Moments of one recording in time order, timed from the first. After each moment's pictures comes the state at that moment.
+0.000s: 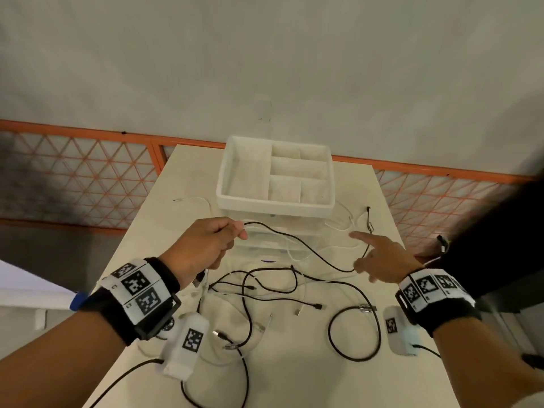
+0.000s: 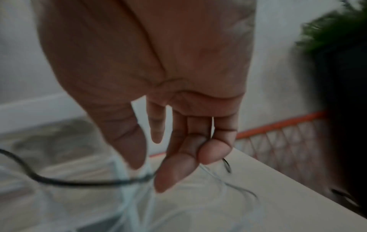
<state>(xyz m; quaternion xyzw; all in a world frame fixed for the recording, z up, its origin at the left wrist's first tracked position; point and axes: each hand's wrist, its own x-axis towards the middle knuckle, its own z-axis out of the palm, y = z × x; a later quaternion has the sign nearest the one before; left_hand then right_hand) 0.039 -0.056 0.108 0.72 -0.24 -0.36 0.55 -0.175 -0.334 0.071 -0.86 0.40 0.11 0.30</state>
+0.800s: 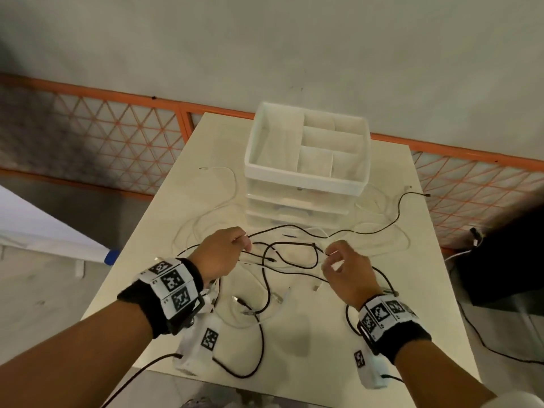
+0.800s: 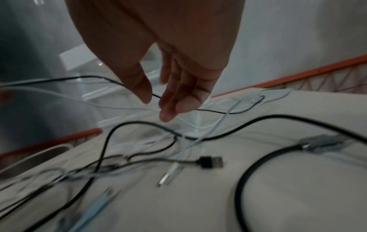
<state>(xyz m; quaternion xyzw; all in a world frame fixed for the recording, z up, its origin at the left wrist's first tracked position) 0.020 -0.029 0.051 0.84 -0.20 -0.34 0.37 -0.154 -0.236 -0.010 -0.86 0.35 -0.05 0.36</state>
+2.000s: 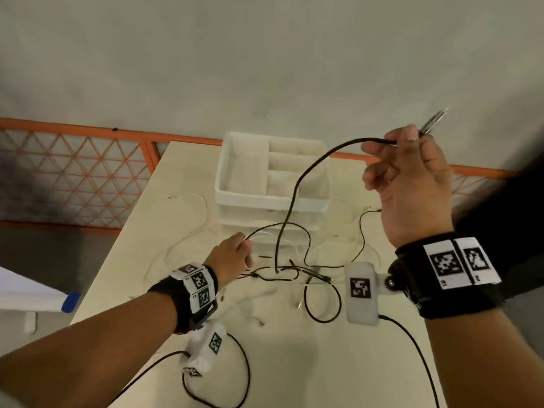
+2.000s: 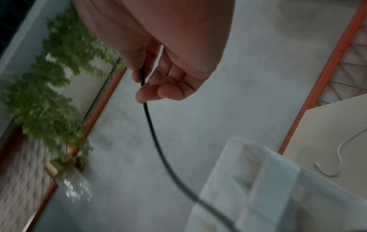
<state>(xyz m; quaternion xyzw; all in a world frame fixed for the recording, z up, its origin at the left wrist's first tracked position) 0.028 -0.086 0.036 0.81 -0.27 -0.33 0.40 -0.138 -0.258 0.197 -0.59 0.19 -0.48 0.62</state>
